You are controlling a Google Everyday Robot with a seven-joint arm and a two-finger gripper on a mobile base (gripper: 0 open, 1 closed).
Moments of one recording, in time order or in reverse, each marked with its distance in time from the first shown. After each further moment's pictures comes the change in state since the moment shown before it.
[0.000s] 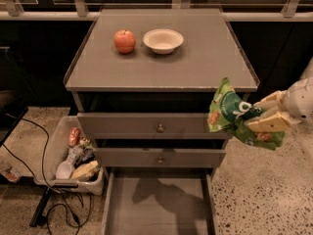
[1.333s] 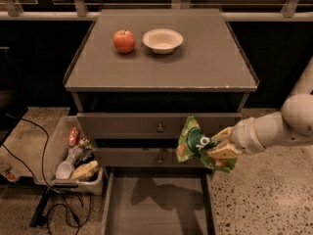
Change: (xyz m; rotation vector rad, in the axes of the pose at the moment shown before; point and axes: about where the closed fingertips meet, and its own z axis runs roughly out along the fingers) arm 0.062 0.013 0.164 -0.121 -0.015 0.005
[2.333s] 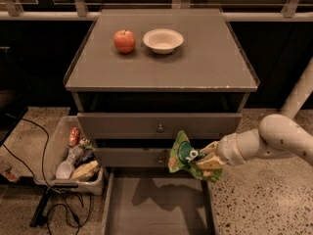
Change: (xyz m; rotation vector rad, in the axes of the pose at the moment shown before) arm 0.049 -0.006 0.081 -0.060 -0.029 0.051
